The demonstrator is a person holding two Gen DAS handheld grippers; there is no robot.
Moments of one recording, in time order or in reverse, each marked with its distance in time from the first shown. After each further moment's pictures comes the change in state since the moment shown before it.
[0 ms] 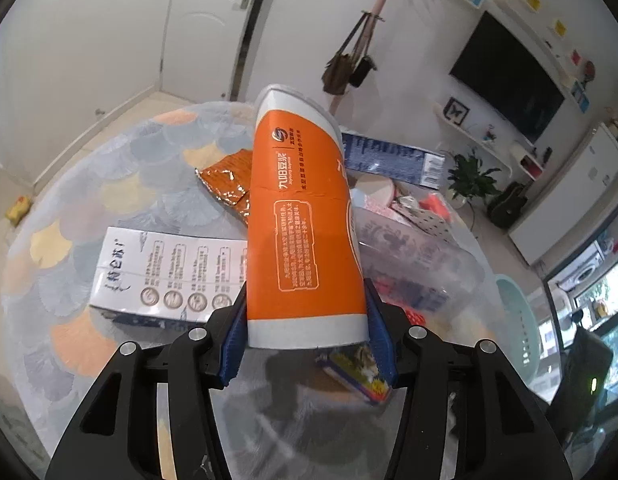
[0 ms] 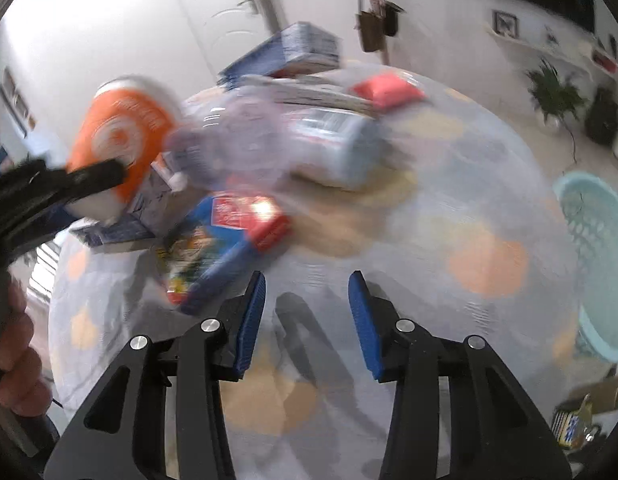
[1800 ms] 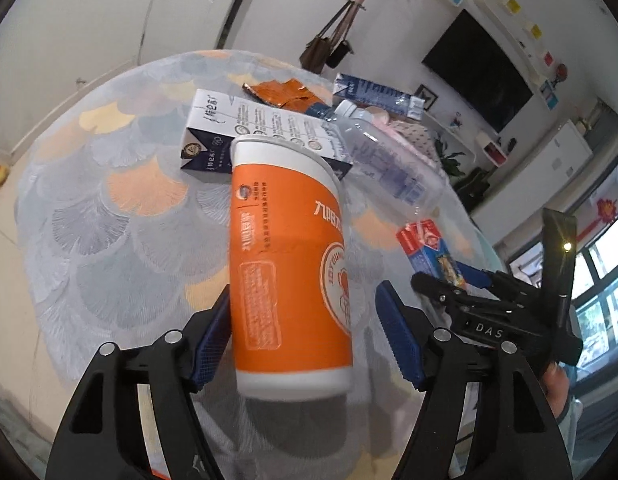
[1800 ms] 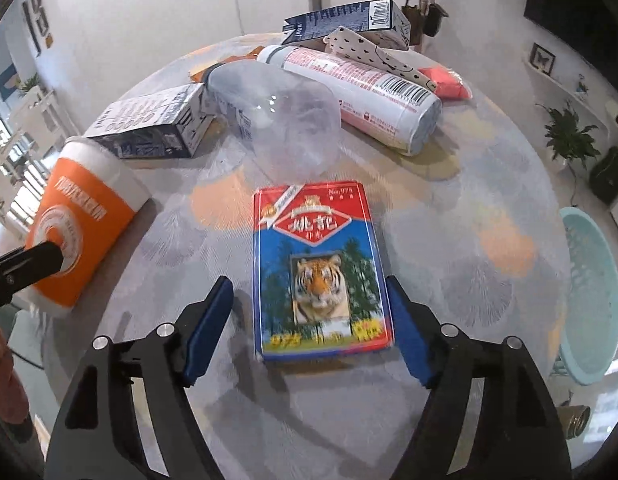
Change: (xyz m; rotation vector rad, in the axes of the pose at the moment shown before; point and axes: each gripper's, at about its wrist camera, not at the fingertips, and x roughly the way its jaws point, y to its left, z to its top) left arm -0.037 0.056 -0.082 -0.021 0.084 -0.137; right arm -0.004 0.055 -0.023 -0.242 0.112 -0.101
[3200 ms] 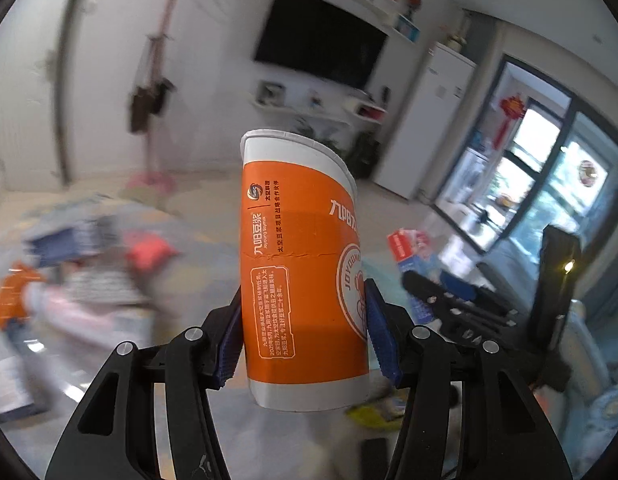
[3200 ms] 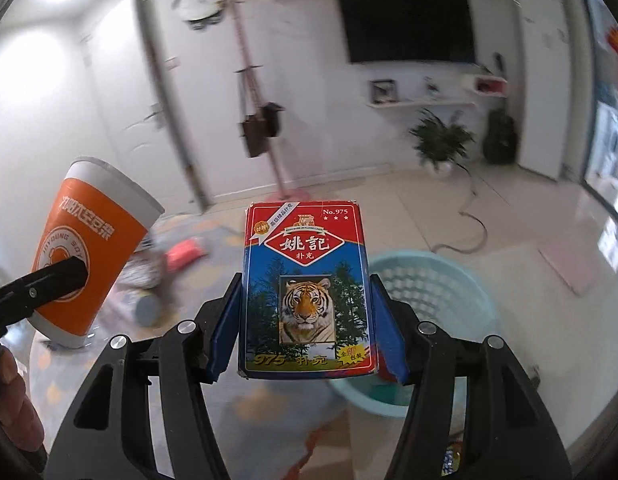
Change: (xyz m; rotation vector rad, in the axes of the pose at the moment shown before) left arm 0.083 -0.298 0.072 0.453 -0.002 -0.329; right arm -0.162 -0.251 -0.034 0.459 -0.413 -0.222
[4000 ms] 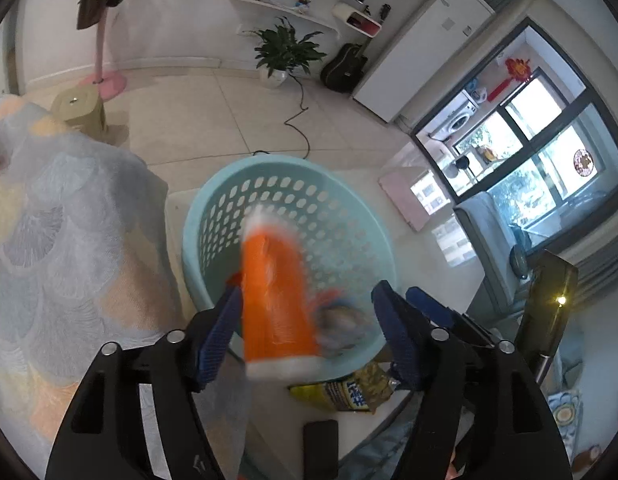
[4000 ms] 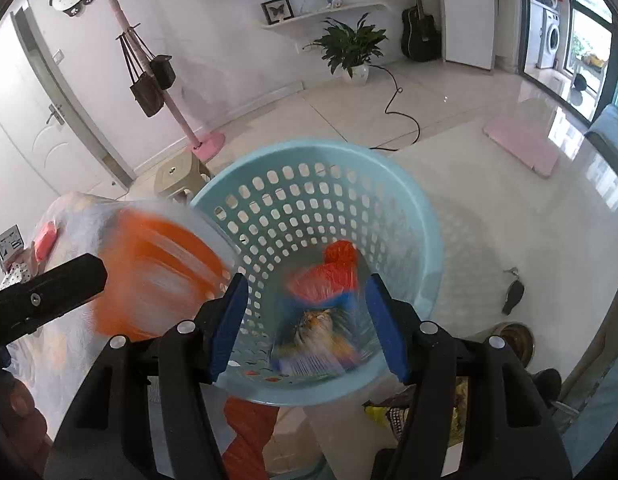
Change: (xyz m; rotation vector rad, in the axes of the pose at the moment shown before) left arm 0.194 -0.009 -0.035 -0.114 0.323 -0.105; right arm 0.104 -0.112 -0.057 0.241 0.251 -0.191
